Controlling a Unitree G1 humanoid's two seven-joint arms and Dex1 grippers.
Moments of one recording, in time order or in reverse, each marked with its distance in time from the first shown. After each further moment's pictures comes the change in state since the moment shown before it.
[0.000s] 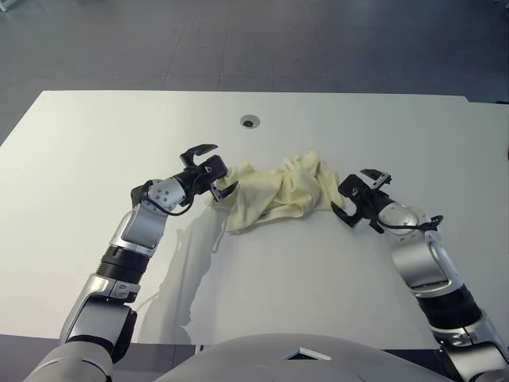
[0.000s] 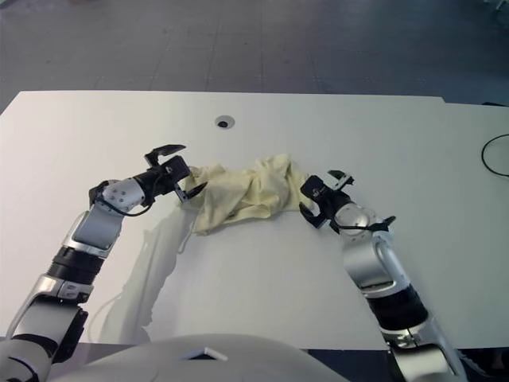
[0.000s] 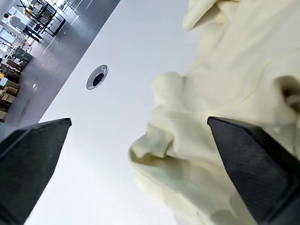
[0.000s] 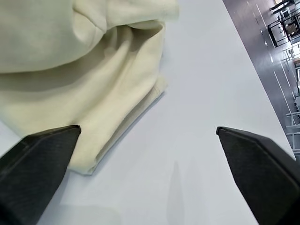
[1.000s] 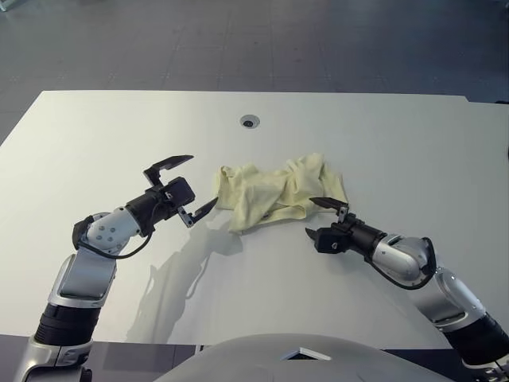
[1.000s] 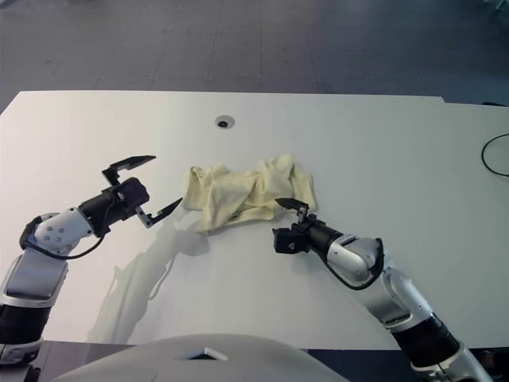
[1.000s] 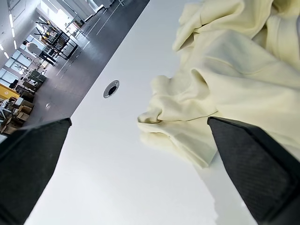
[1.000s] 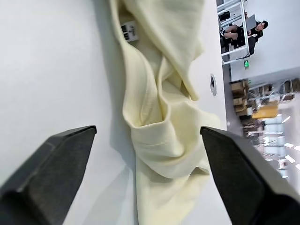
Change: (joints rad) left arm 0.381 0.176 0.224 -0.438 -0.162 -0.071 -0.064; right arm 0.180 -0.176 0.096 0.056 -0.187 -0.925 -0.021
